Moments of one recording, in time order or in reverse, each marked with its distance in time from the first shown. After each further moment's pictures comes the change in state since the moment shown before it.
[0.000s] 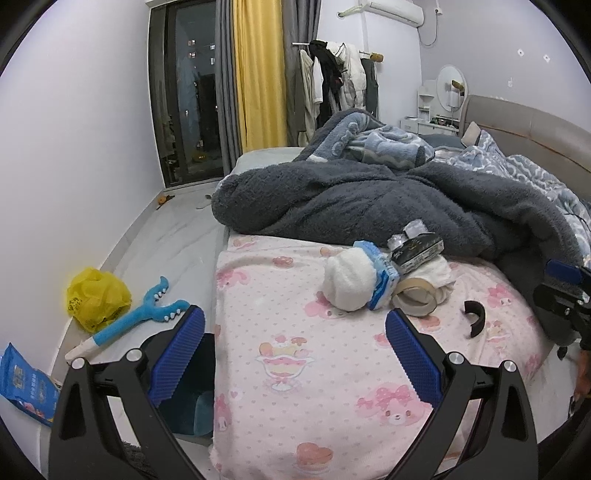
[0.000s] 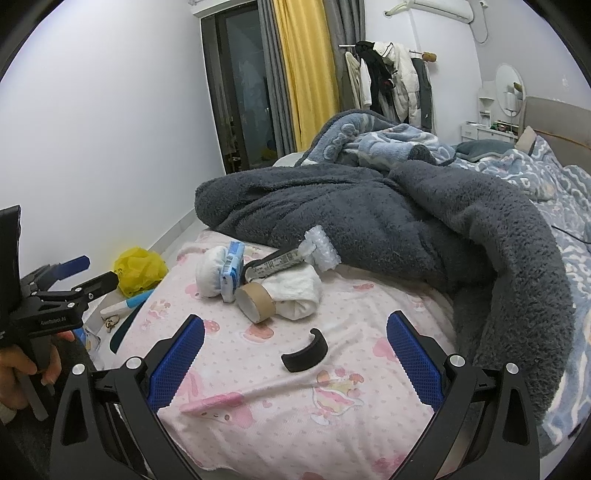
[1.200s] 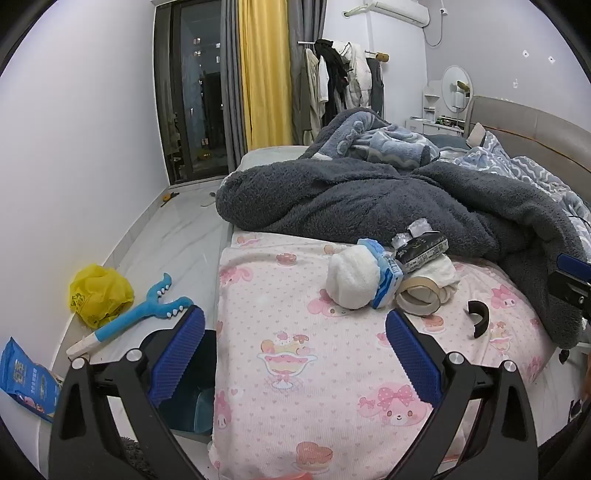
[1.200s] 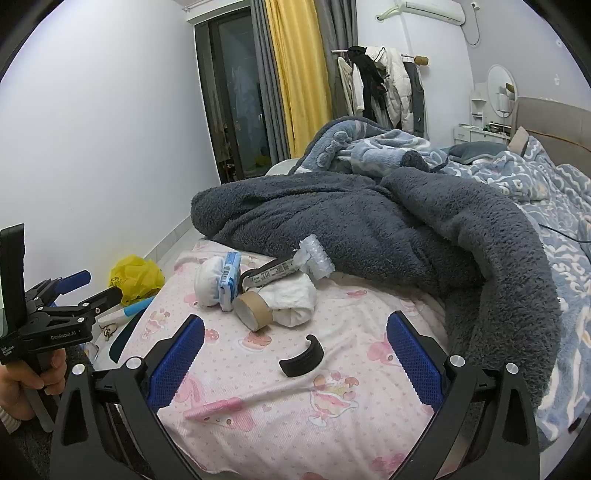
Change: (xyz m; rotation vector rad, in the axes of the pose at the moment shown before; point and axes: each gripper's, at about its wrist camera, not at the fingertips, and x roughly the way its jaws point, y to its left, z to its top) left arm 0.000 0.000 -0.002 -0.014 0.003 0.019; right arm -0.013 -0.001 0.006 0.023 -0.024 -0.018
